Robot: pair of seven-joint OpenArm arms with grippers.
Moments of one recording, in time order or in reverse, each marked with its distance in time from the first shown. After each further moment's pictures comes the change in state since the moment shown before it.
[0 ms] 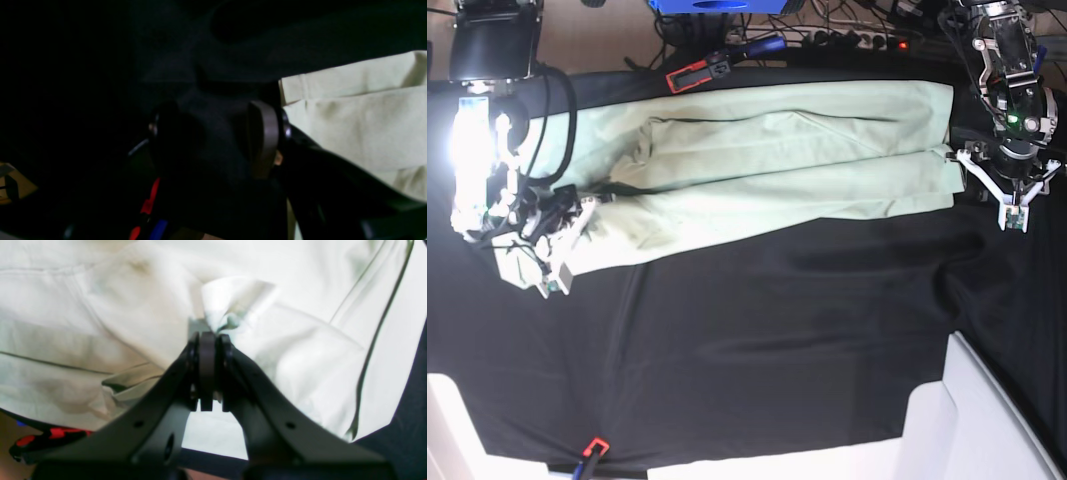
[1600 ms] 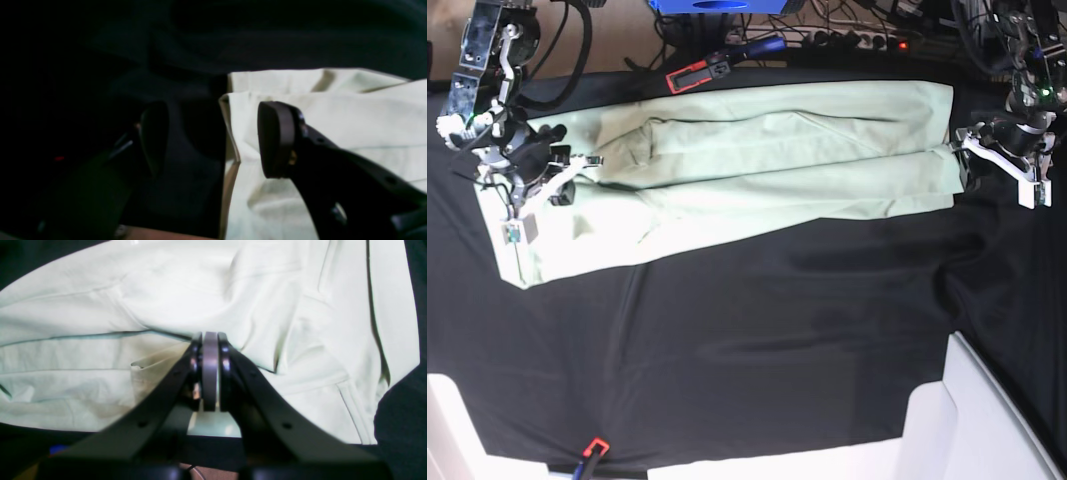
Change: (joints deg) left arm 7.5 -5.2 -1.3 -0.8 -33.5 0.1 -0.4; right arm -16.2 -9.0 13.2 15.0 0.0 1.8 13.6
